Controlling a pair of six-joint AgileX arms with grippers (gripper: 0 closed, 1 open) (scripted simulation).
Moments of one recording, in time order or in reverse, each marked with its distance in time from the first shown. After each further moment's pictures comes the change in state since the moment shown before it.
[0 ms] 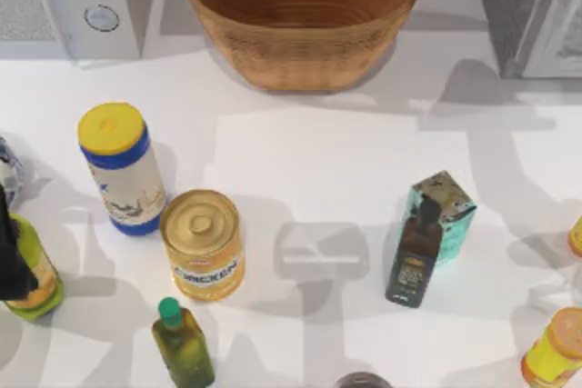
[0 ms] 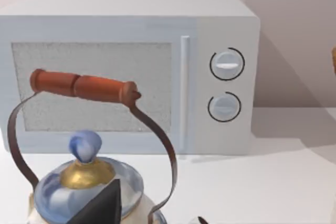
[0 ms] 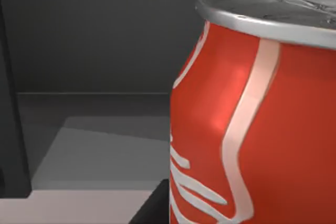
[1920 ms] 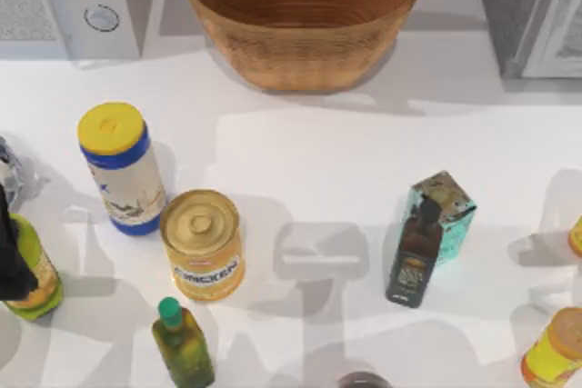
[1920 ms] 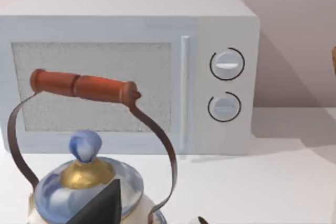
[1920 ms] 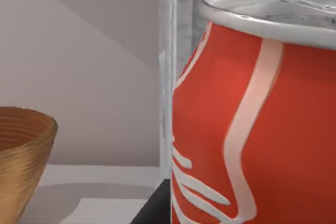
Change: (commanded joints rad) left arm 0.000 0.000 0.000 0.000 0.000 0.000; right arm -0.592 -0.920 -1.571 0.735 -0.645 -0.013
